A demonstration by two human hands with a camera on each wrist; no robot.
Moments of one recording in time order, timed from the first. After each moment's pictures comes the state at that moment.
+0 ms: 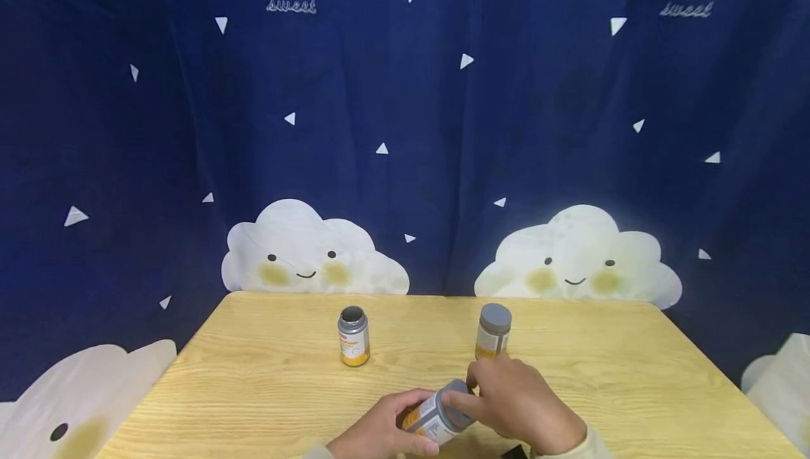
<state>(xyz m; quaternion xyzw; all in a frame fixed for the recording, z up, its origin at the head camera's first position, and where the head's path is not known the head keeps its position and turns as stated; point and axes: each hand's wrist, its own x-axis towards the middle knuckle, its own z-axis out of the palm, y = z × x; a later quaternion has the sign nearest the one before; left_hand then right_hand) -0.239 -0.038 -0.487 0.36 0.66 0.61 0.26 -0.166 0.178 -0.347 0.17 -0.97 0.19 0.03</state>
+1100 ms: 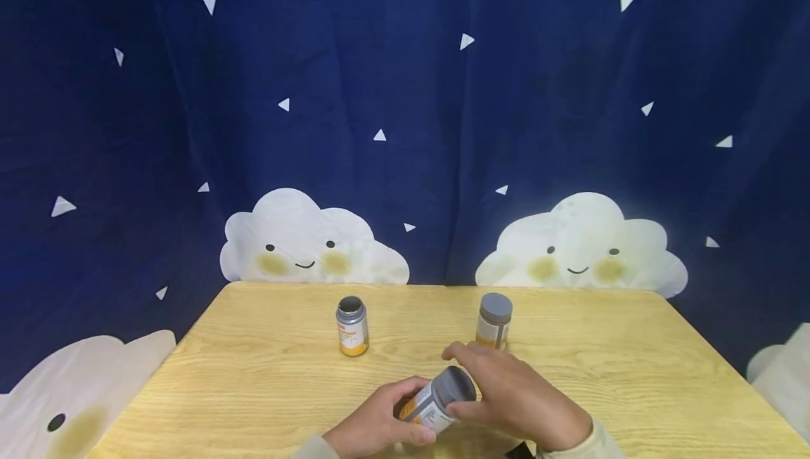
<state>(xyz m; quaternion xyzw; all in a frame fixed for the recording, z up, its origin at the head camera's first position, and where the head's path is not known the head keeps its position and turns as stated) -0.238 -0.036 -0.490 0.38 0.66 0.60 0.22 -0.168 0.185 -0.351 0.28 -0.94 0.18 0.08</state>
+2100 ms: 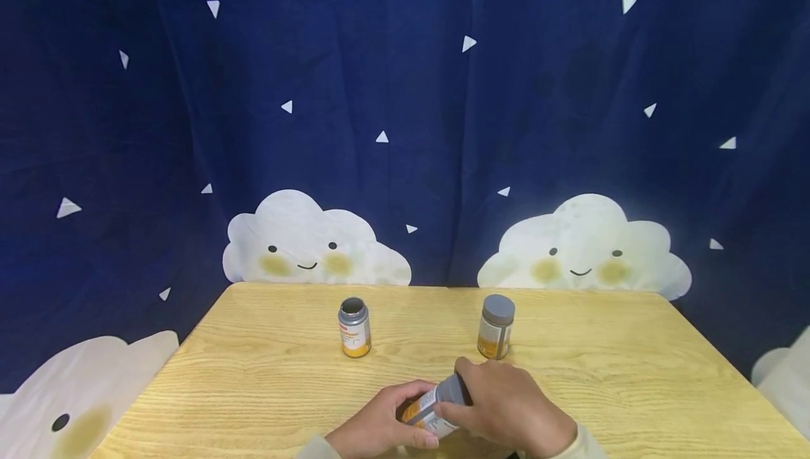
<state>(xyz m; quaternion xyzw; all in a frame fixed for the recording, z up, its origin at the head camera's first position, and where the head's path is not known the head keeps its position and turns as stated) -0.237 -0.036 -0.488 0.38 0.67 0.60 0.22 -0.168 0.172 -0.364 0.18 -0.97 0.15 0.01</state>
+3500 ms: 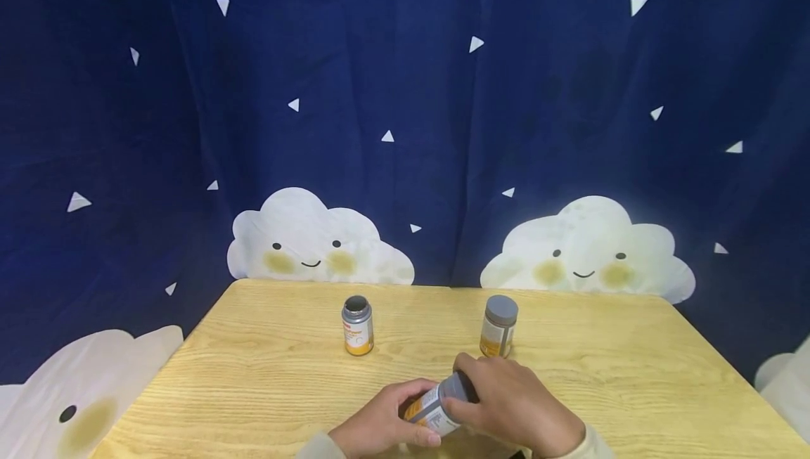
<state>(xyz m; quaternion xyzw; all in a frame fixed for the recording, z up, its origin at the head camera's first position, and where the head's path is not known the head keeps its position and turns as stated) -0.237 -0.037 -0.488 0.37 0.67 0.60 0.23 -0.168 0.174 -0.359 0.22 -0.96 0.19 0.03</state>
